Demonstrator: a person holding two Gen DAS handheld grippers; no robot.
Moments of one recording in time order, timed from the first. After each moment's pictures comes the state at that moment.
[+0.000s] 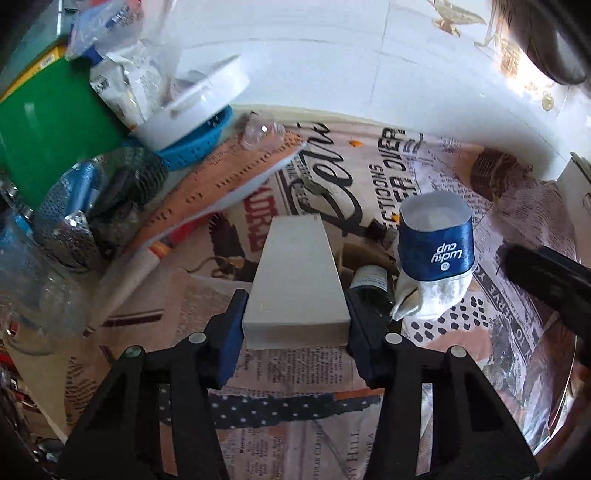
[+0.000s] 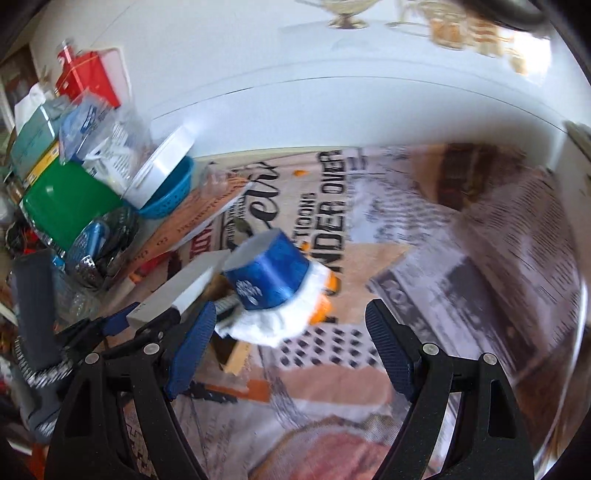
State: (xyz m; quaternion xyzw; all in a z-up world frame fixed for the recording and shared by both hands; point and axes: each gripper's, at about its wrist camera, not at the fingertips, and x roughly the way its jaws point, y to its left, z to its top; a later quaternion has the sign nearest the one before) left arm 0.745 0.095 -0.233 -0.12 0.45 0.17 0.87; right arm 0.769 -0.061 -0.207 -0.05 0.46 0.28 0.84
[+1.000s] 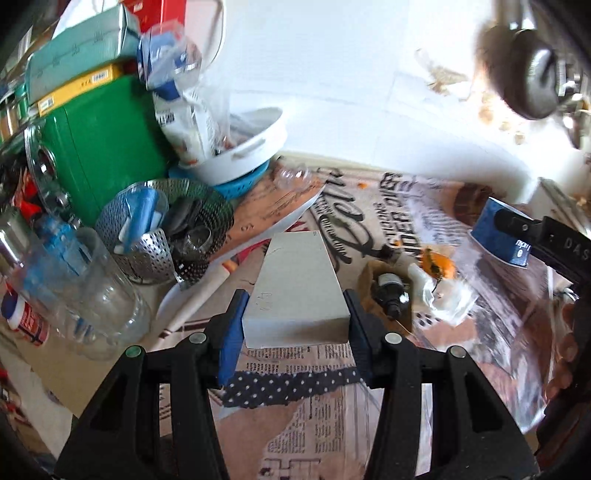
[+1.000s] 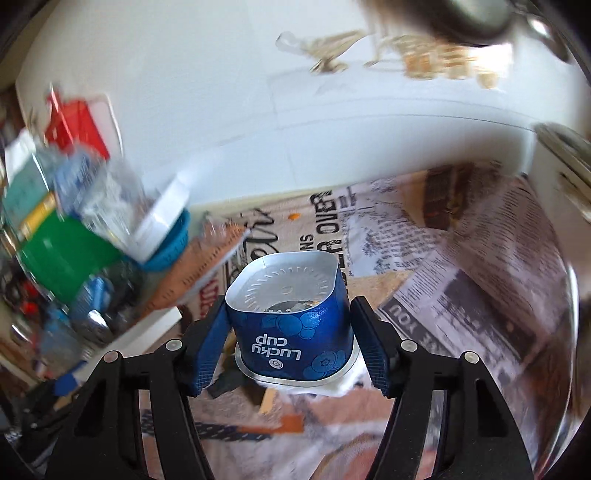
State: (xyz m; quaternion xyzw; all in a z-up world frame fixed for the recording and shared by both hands) left arm 0.648 0.135 -0.181 -0.12 0.38 0.14 0.91; right arm 0.729 -0.066 -0.164 0.04 0.40 0.21 0.89
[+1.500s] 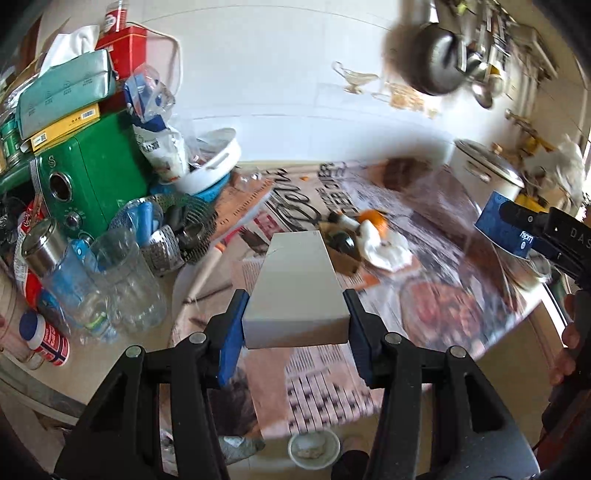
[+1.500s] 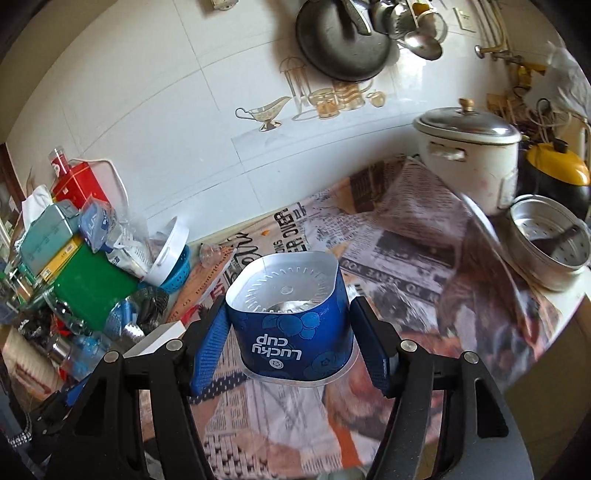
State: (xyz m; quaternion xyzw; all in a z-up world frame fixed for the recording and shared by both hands) left arm 0.534 0.127 -0.146 -0.06 0.37 0.01 0.93; right arm 0.583 -0.114 -0.124 0.11 0.35 0.11 0.92
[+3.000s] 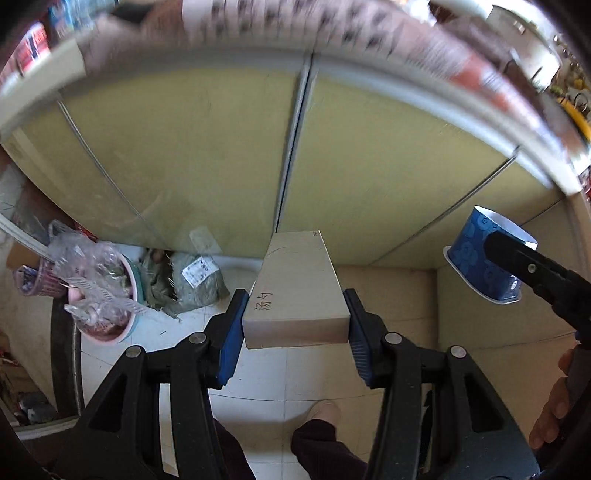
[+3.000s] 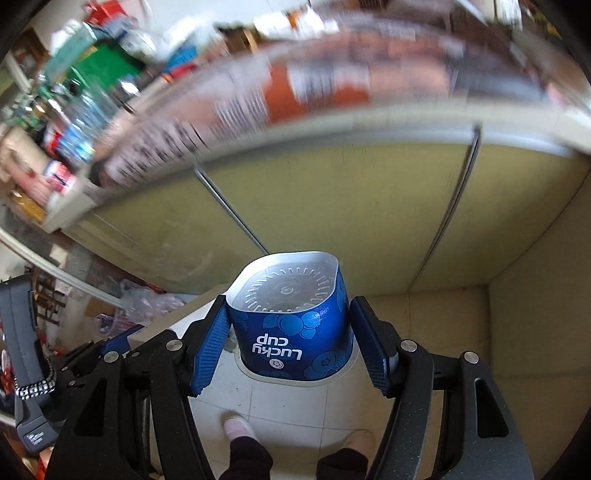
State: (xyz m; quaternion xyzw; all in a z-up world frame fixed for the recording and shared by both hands) left arm 0.359 0.011 -0.439 -0.14 0.55 0.08 0.82; right arm 0.426 -0.168 -0.385 0.04 0.55 0.20 0.81
